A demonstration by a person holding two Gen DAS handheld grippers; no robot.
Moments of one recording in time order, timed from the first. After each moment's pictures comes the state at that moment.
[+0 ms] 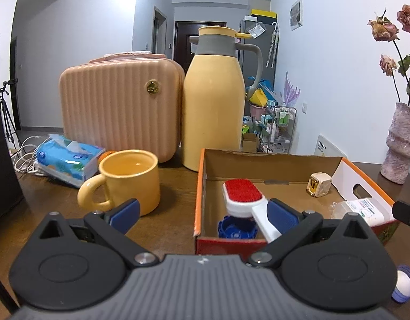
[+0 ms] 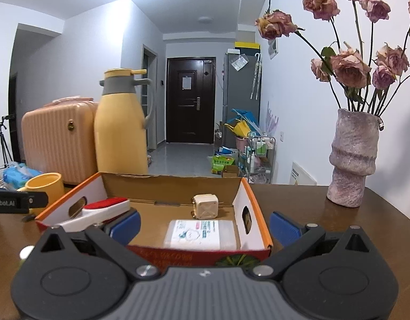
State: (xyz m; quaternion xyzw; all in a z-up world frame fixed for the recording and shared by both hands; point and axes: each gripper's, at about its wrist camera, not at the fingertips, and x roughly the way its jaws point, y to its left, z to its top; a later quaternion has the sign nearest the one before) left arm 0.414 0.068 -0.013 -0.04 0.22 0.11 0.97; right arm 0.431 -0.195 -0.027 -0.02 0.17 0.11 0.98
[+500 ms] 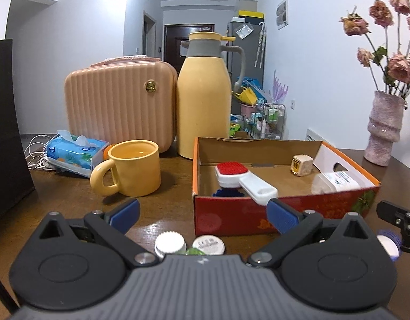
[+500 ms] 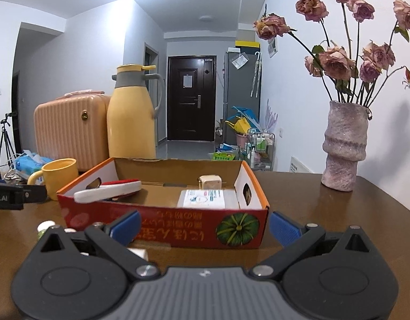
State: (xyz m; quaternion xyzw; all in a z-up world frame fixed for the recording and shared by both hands) left arm 0.351 0.051 -0.017 -0.02 0.21 0.08 0.97; right arm 0.373 -0.198 -0.043 -0.02 0.17 0.11 0.98
